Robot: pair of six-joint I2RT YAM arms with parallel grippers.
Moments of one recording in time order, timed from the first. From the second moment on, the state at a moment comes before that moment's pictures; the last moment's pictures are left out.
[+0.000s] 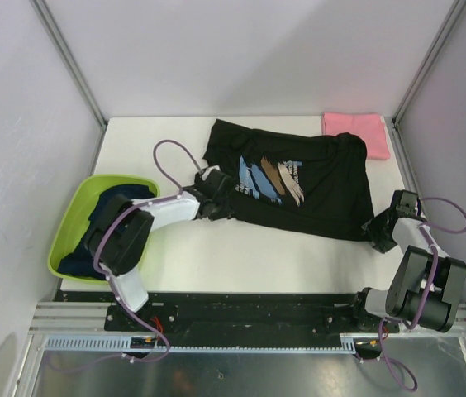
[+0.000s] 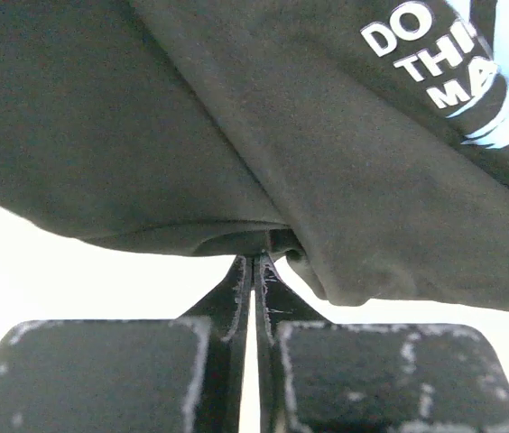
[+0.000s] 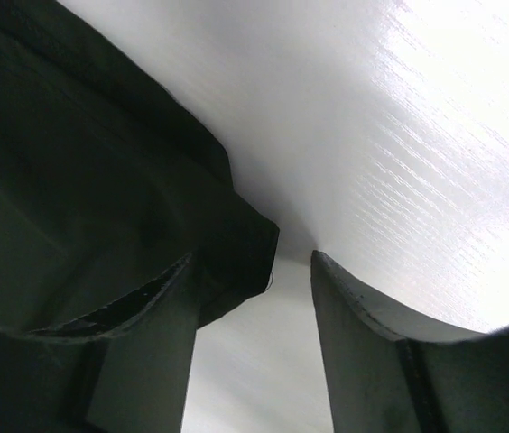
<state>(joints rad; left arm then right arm) -0.62 1.78 1.02 -0.22 -0.12 -0.78 -0.35 1.30 0.63 -0.46 0.04 0.65</state>
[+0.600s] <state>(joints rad) -0.52 1.18 0.94 -0.52 -0.27 -0.65 -0.35 1.34 0.63 -0.39 0.04 0.65</state>
